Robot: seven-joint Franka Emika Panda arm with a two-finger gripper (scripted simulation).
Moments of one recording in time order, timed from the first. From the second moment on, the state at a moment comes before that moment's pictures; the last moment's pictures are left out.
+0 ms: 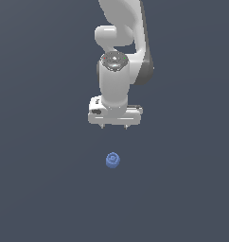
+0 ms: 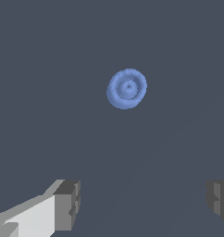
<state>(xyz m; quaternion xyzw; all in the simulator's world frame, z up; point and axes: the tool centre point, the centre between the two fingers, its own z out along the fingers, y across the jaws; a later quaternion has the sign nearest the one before) -0.007 0.000 0.177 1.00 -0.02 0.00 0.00</state>
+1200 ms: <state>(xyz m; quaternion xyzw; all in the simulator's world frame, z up) 0.001 0.026 0.170 1.00 -0.02 0.00 -0.01</state>
